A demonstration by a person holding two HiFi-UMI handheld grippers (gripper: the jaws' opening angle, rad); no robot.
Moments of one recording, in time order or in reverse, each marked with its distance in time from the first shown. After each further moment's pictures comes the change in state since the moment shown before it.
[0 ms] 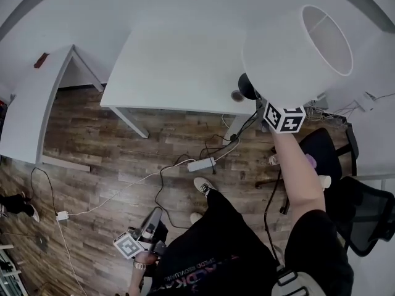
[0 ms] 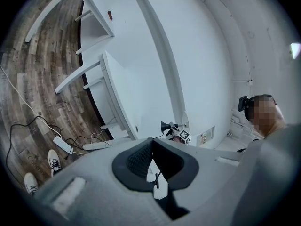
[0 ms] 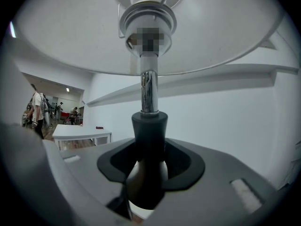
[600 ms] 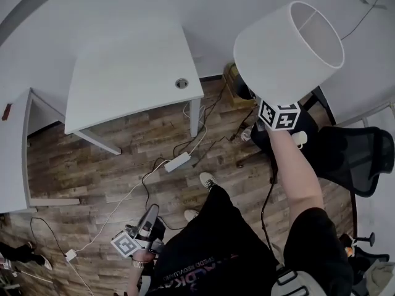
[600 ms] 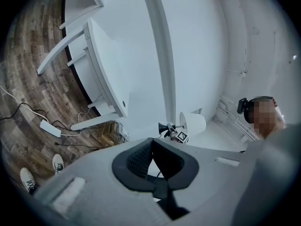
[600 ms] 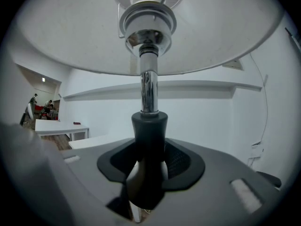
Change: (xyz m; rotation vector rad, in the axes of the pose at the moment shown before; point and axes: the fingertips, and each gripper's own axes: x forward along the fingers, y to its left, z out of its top) left arm 0.029 -0.030 -0.072 -0.017 0.281 -0.144; right arm -0.201 -0.102 -0.019 0.015 0.033 -0.301
